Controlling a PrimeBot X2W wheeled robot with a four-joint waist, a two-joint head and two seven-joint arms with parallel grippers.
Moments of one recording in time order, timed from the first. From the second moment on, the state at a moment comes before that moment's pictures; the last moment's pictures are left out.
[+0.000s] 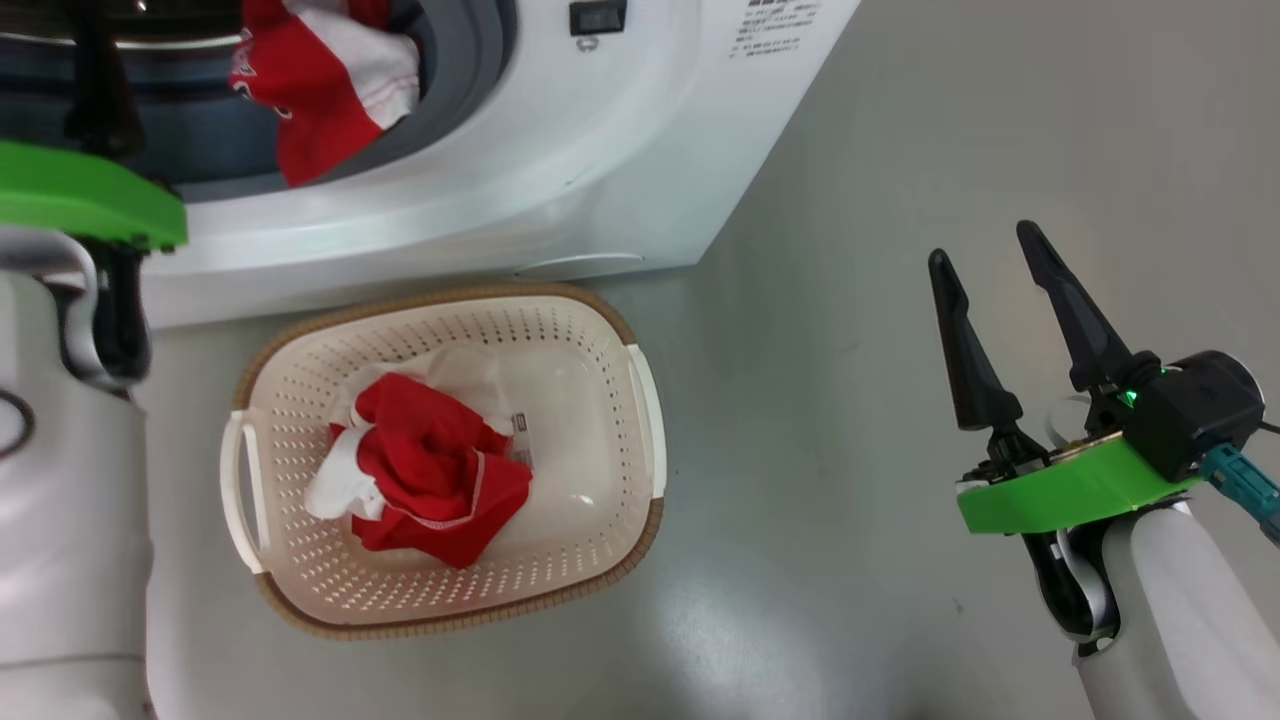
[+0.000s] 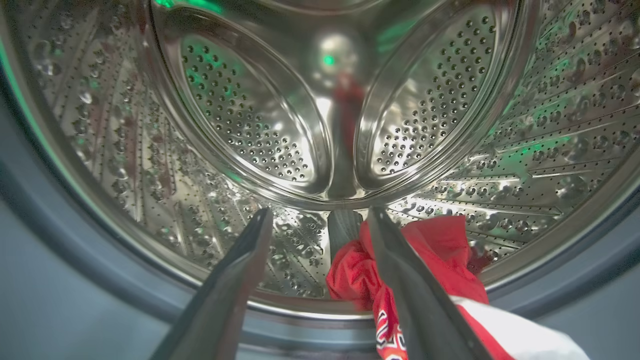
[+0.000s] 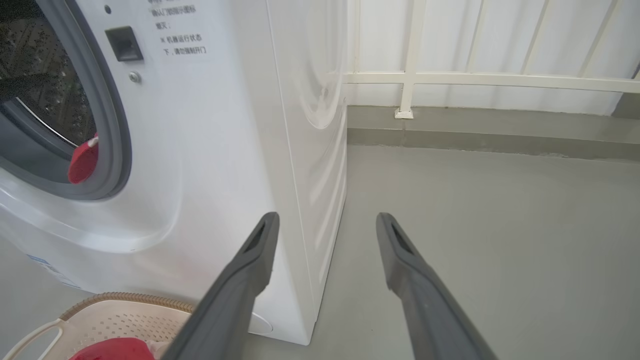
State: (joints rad) left arm -0.98 0.17 0.09 0.73 -0.29 -0.07 -0.26; right arm -0.32 -0.10 0.07 0.13 0.25 0.12 -0.26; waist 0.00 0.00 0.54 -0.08
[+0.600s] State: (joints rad) left arm -1.17 0.19 -0.09 0.95 -0.65 -0.13 0.08; right arm -0.33 -0.11 0.11 0.14 0.26 0.12 -0.26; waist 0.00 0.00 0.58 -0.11
